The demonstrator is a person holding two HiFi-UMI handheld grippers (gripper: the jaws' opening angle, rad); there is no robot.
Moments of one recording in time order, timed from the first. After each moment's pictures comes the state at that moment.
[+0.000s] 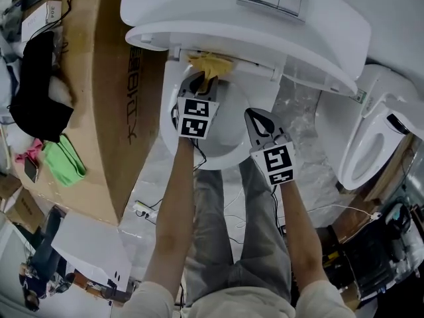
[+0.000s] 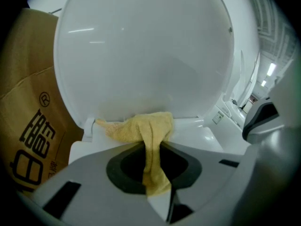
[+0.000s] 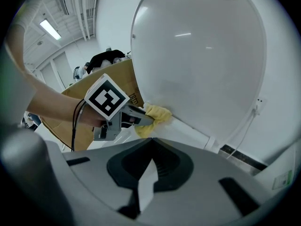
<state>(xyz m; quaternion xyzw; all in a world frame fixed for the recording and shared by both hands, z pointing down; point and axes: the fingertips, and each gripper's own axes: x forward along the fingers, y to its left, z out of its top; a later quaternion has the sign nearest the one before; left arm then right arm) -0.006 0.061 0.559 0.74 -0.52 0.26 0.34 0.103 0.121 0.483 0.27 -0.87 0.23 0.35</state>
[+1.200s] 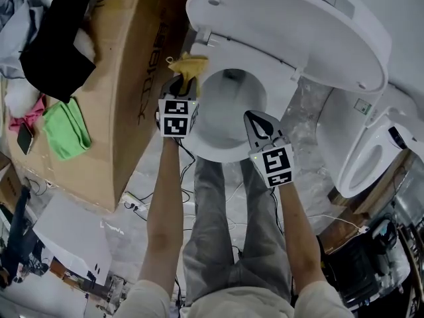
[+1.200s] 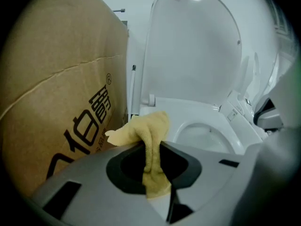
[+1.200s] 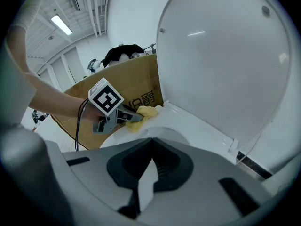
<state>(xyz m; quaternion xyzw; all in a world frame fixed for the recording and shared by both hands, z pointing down) -0.119 0.151 0.572 0.66 -0.59 0.27 0.37 0.056 0.173 0.478 0.22 -0.88 0.21 0.36</state>
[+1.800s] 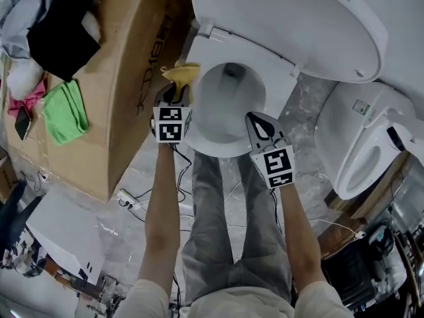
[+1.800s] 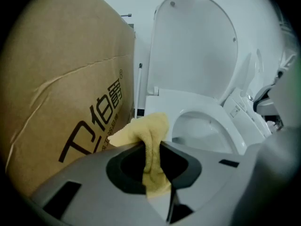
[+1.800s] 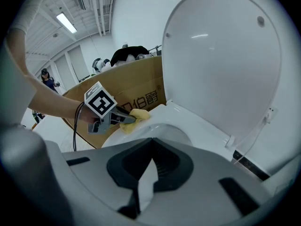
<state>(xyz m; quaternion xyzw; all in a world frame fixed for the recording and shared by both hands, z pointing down) -0.125 0.207 0.572 0.63 -0.62 0.28 0.37 0.072 0.194 0.470 0.20 -0.89 0.19 0.36</state>
